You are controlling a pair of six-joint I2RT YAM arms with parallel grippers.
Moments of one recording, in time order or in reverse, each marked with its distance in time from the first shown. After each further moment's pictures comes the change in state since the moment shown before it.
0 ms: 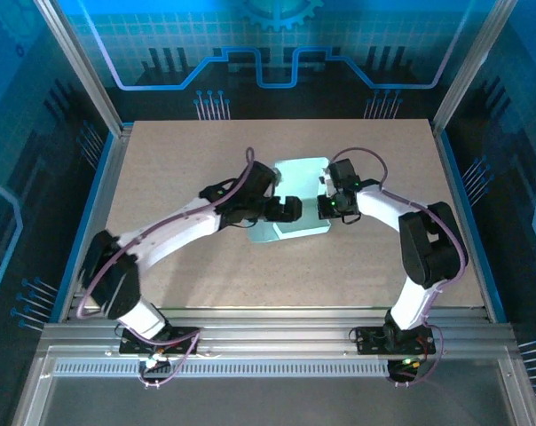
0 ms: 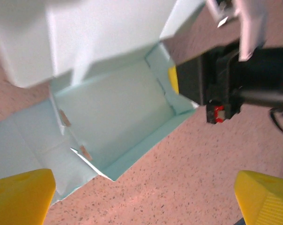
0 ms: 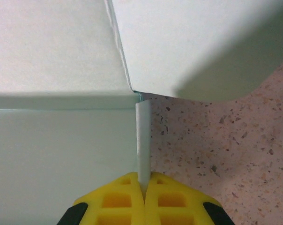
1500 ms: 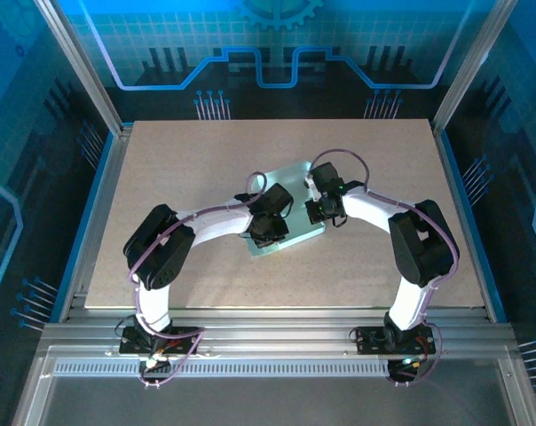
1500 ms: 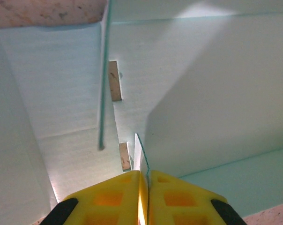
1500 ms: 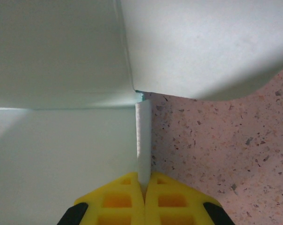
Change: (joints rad) left arm -0.026 0.370 0.048 -0.105 0.014 -0.467; right arm 0.118 0.044 0.042 -0.012 0.159 -0.122
